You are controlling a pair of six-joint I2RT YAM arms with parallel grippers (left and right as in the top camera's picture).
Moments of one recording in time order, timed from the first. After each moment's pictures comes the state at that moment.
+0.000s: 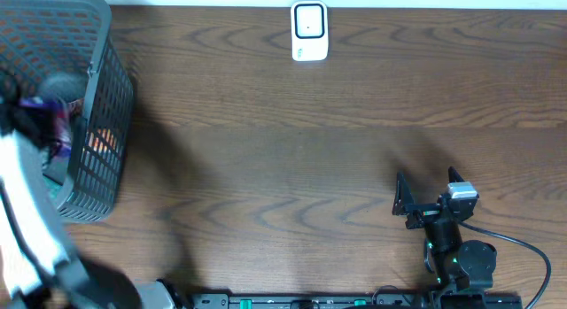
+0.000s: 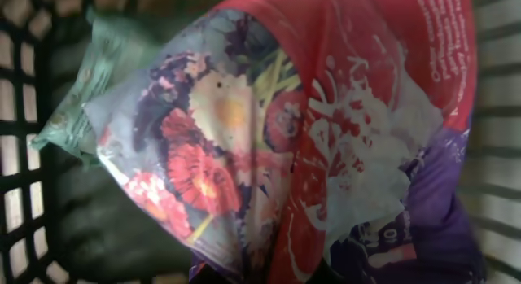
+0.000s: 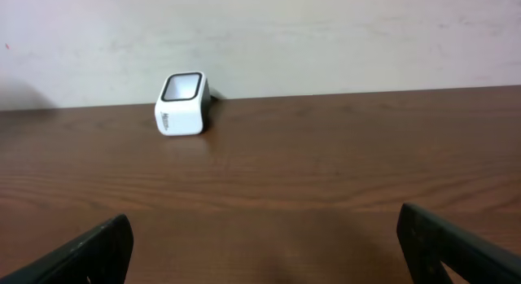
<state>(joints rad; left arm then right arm) 0.60 1.50 1.41 -0.91 -0.11 -0.92 0.03 0.01 0.01 -0.06 -0.10 0.09</state>
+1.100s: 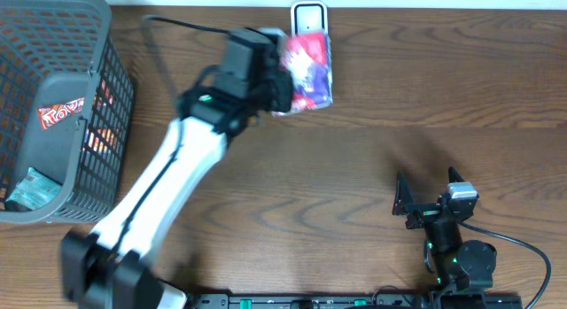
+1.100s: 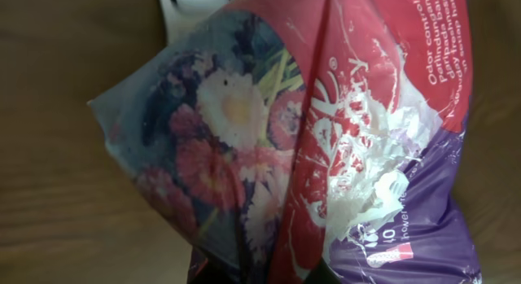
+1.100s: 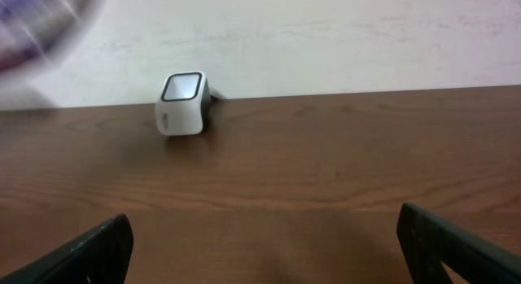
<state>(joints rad) -0.45 1.63 1.41 -0.56 0.18 -0.34 0.03 0.01 0.01 -0.06 -0.10 0.09</state>
